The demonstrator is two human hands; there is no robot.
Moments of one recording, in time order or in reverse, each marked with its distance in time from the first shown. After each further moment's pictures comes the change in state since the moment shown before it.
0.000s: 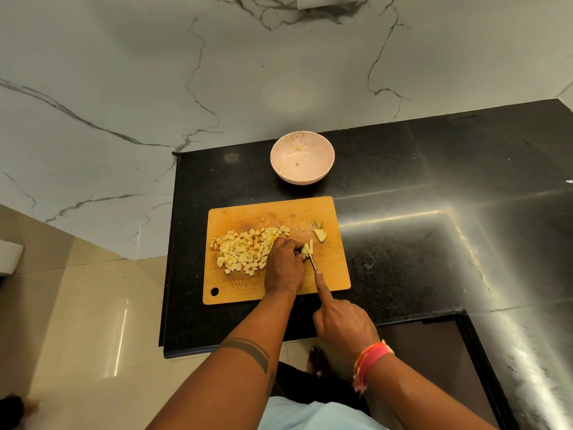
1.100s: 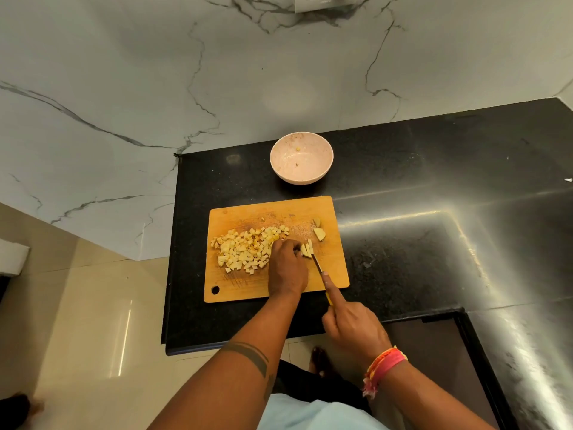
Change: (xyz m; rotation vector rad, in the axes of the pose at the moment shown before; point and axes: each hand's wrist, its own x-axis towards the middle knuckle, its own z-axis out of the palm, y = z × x) left_hand -0.015 0.011 0.001 -0.017 0.063 -0.066; right_hand -0.015 0.018 -0.009 0.127 0.023 -0.050
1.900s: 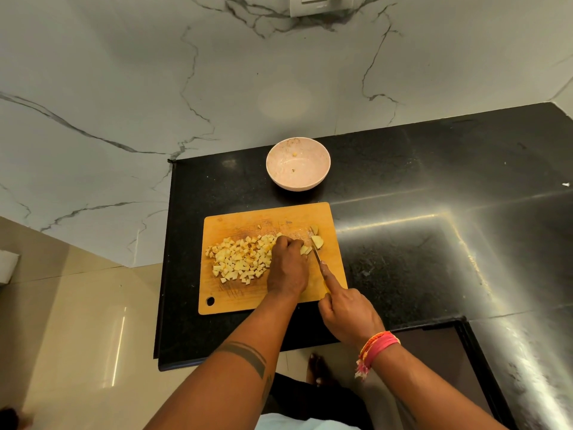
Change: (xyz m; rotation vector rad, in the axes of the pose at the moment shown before) left_hand 0.024 0.007 0.005 0.232 -0.118 0.164; right_hand 0.040 -0.003 -0.013 0.017 0.035 0.056
